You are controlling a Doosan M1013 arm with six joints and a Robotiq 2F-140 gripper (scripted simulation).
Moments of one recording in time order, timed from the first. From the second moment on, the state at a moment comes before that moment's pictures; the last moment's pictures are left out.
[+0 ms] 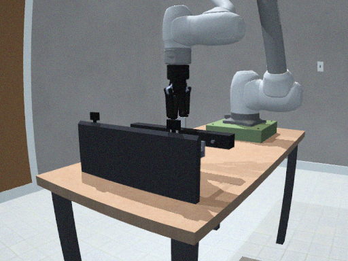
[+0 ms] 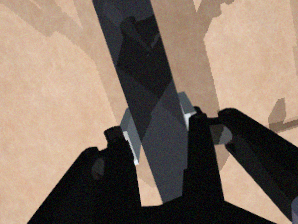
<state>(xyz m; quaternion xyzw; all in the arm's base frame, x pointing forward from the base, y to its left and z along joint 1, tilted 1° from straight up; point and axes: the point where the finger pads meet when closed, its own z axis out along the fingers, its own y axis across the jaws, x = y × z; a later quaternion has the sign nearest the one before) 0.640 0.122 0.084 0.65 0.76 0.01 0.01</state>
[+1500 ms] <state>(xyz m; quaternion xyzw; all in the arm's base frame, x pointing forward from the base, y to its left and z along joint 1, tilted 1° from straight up) 0.706 0.136 0.085 0.65 0.76 0.00 0.01</state>
